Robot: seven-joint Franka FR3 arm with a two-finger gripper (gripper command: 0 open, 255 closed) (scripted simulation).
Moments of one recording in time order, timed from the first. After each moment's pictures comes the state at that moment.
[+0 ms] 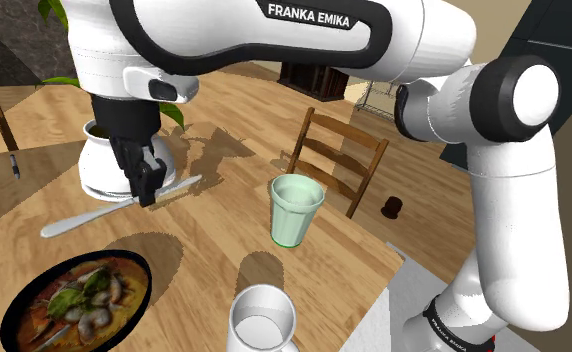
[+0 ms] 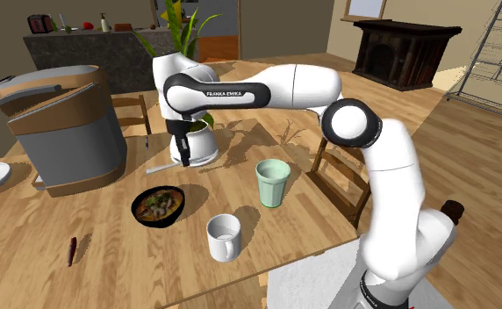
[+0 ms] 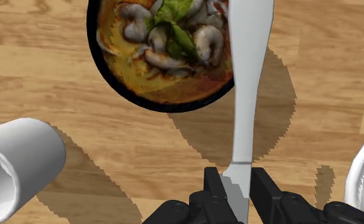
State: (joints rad) arm 0.16 0.59 0.91 -1.23 -0.44 1.61 2.48
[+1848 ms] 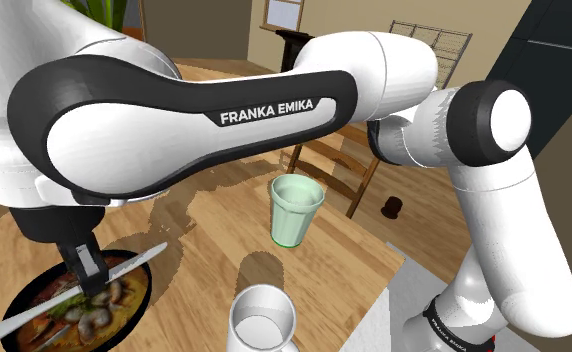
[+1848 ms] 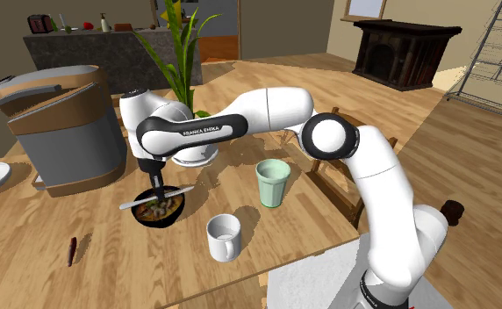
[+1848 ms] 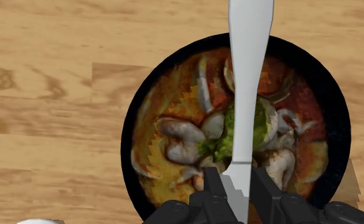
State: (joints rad) arm 0.37 0.73 0.88 -1.22 -0.52 1.71 2.66
